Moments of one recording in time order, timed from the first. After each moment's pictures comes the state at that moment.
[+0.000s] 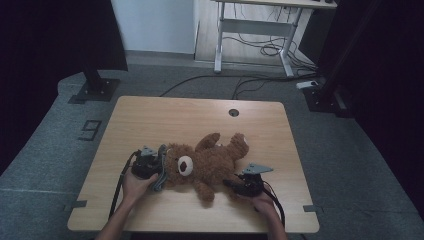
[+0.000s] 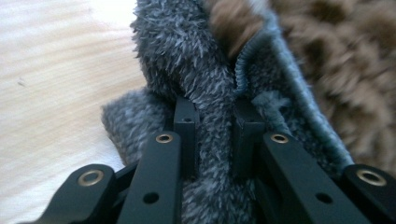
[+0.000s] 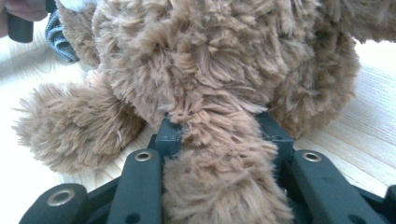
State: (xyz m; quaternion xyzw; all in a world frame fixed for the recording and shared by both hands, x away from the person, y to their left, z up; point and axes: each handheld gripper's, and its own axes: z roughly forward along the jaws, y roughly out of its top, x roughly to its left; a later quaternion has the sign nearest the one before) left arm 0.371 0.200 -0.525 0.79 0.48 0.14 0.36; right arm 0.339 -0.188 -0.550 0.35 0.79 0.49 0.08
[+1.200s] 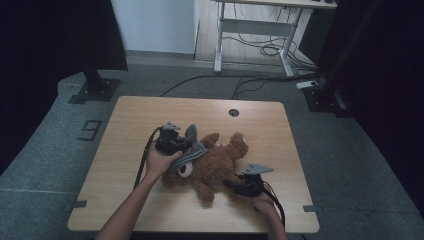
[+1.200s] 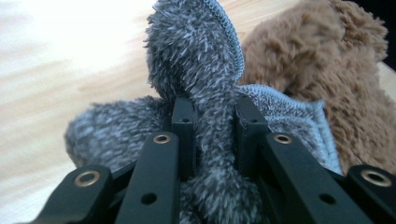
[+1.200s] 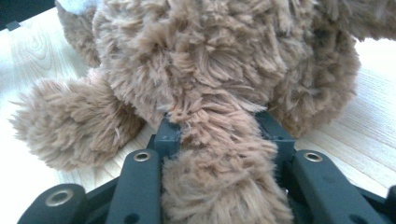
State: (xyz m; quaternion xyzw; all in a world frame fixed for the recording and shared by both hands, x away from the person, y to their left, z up) left arm 0.415 0.129 -0.460 0.79 0.44 0.08 0.42; right arm 0.339 -0.188 -0.550 0.34 0.80 0.49 0.09
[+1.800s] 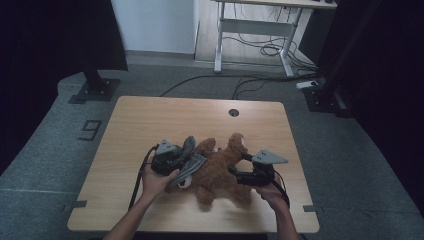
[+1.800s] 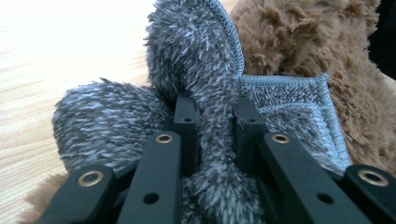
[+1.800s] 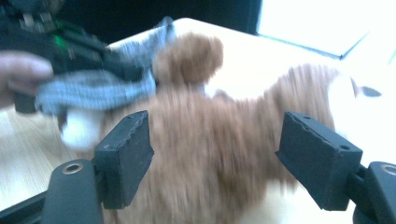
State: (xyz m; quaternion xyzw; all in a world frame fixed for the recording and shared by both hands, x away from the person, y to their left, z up) left arm 0.362 0.134 -0.481 0.78 0.40 0.14 0.47; right arm 0.331 -0.190 -0.453 0.33 0.76 0.52 0.19
